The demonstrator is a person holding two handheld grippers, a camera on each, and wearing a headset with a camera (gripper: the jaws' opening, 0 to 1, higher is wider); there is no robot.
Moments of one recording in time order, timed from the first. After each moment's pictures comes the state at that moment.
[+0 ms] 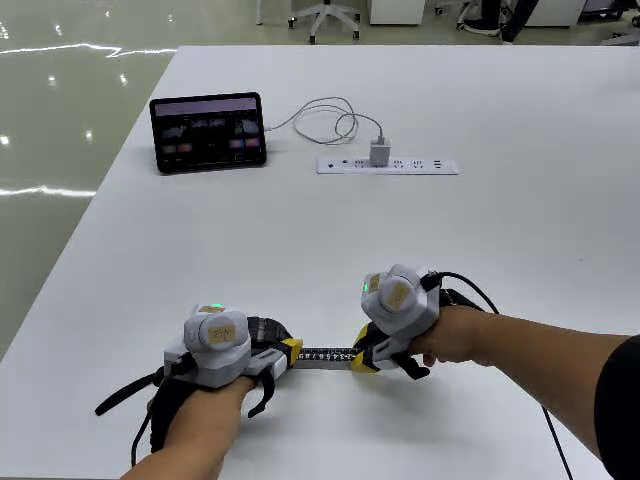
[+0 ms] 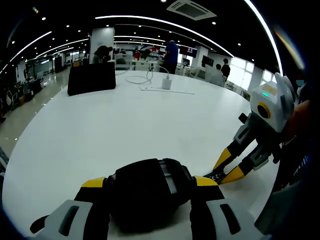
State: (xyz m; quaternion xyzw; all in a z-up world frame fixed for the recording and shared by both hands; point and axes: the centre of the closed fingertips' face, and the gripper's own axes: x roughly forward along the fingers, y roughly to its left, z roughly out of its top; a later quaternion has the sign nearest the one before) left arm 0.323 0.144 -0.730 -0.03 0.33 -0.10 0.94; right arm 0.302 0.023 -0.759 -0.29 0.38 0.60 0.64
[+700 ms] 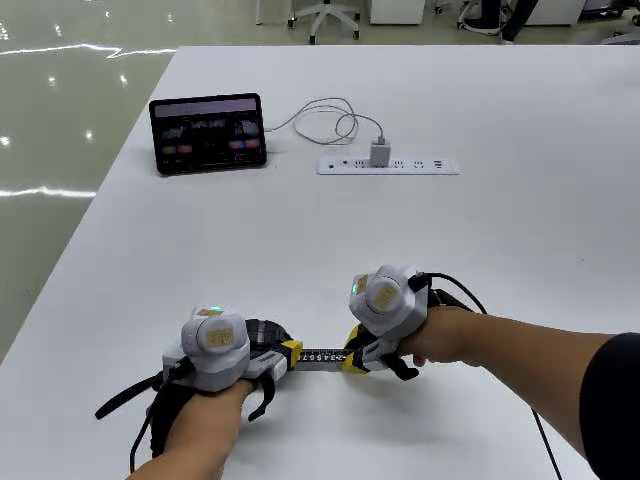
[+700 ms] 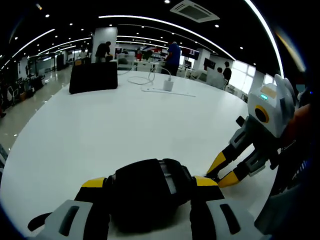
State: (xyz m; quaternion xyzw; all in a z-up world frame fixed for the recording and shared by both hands) left arm 0.323 0.146 -0.729 -0.05 0.33 -0.09 0.94; right arm 0.303 0.038 -0.760 -0.29 0.37 0.60 0.64
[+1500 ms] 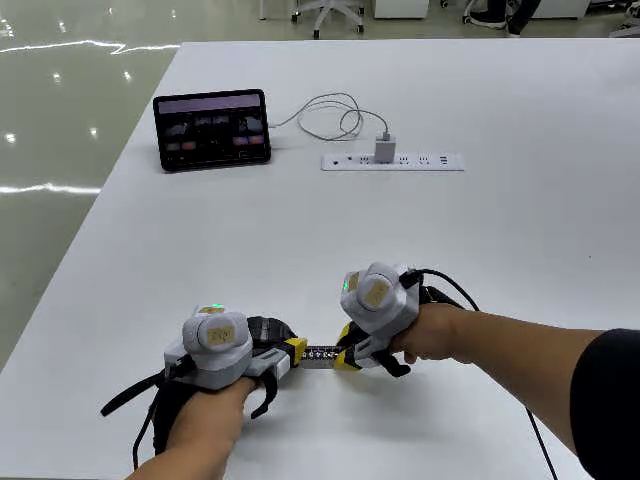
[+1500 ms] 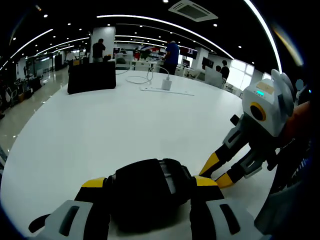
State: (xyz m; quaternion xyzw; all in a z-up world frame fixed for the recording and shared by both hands) left arm 0.323 0.145 -0.729 -0.05 0.33 -0.10 0.94; right arm 0.301 0.057 -0.761 -0.29 0.36 0.61 0.64
